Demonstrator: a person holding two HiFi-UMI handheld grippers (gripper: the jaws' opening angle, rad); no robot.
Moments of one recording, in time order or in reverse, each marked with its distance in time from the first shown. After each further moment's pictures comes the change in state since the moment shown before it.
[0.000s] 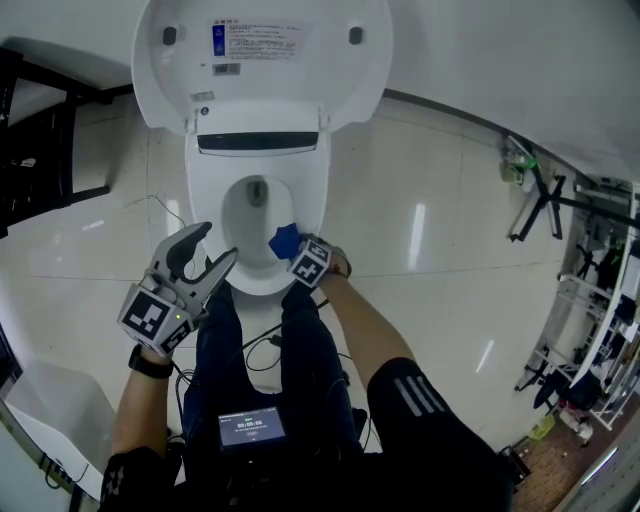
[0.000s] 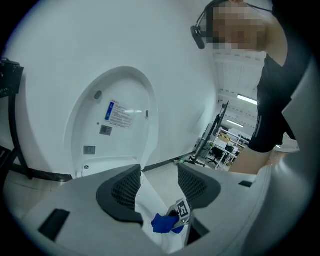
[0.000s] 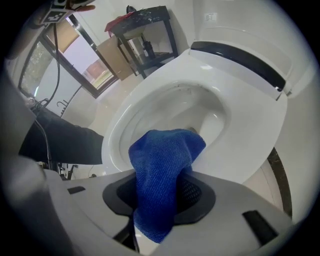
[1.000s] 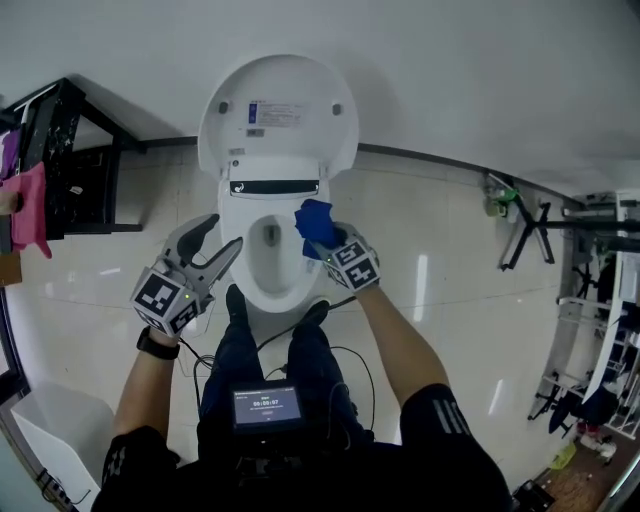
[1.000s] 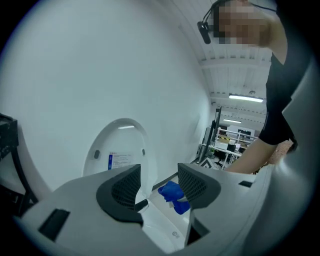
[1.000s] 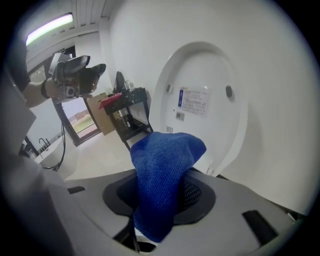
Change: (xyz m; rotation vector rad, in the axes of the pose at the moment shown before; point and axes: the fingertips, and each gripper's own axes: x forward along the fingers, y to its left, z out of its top) left arm -0.070 -0.049 0.149 0.214 -0.129 0.030; right arm -0.343 -0.038 0.109 0.139 -0.619 -0.262
